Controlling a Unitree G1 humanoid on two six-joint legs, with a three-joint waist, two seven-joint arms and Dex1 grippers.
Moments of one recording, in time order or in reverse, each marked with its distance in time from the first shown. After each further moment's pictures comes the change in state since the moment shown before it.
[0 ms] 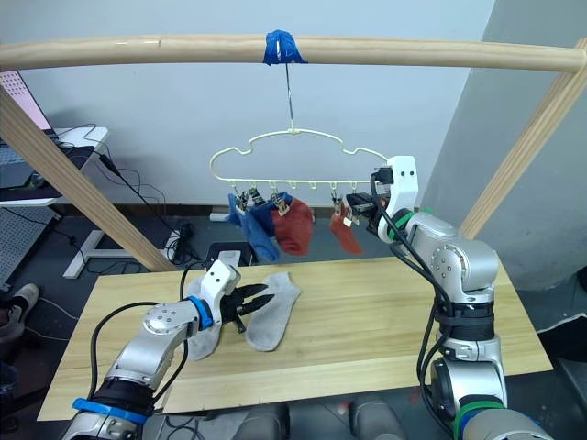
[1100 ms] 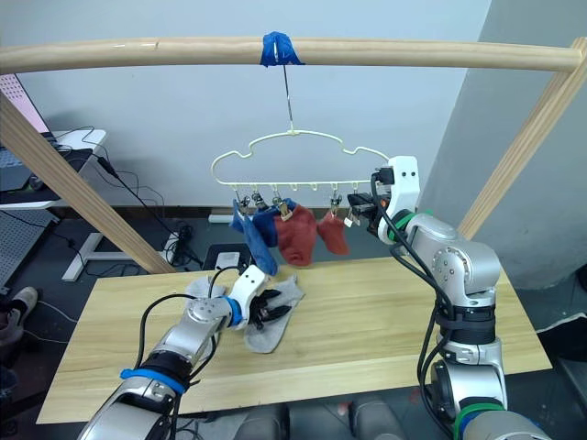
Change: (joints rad) left arm -0.167 -0.115 -0.101 0.336 0.155 -0.024 0.025; right arm 0.014 0.003 -0.003 -0.038 0.029 0.018 -0.053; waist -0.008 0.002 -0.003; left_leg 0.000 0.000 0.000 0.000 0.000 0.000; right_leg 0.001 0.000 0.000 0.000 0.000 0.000
